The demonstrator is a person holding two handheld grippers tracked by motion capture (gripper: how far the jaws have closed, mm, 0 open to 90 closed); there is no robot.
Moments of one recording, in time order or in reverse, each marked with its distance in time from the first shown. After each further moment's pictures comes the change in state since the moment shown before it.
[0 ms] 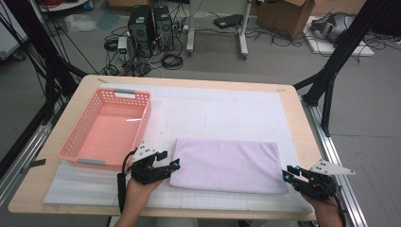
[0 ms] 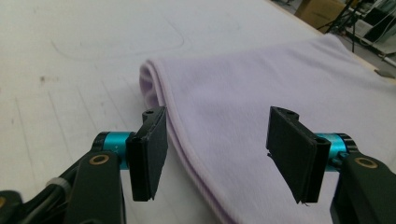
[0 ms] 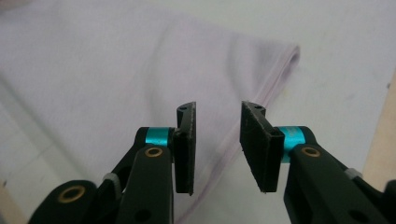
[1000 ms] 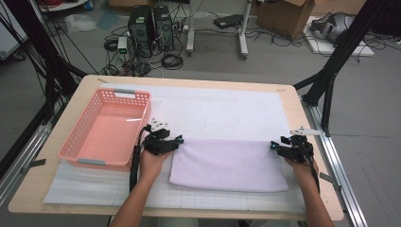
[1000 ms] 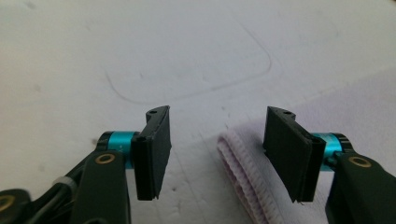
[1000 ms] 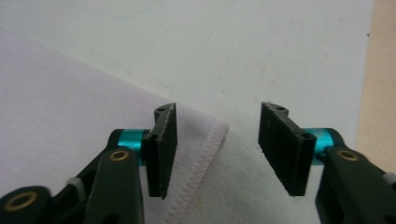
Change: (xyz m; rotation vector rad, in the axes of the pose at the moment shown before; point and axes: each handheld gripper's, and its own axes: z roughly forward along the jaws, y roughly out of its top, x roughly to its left) left arm 0.039 0.022 0.076 0.136 0.149 -0.044; right arm -0.054 0.044 0.092 0.109 -0.159 0.065
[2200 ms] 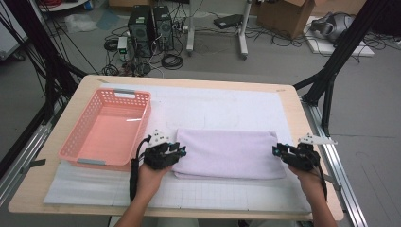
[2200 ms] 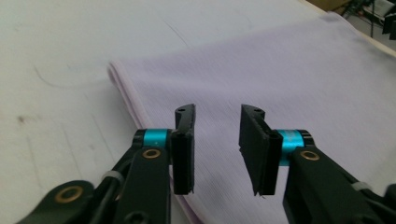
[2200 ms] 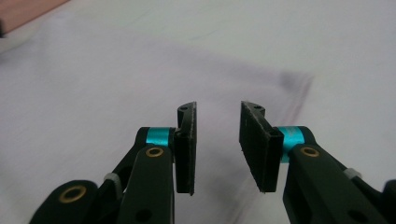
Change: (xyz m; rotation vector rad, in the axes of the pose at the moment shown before) left arm -0.038 -0.027 -0.050 -0.071 -0.116 0.093; right arm 0.018 -0.017 -0.041 -0.105 0.212 0.026
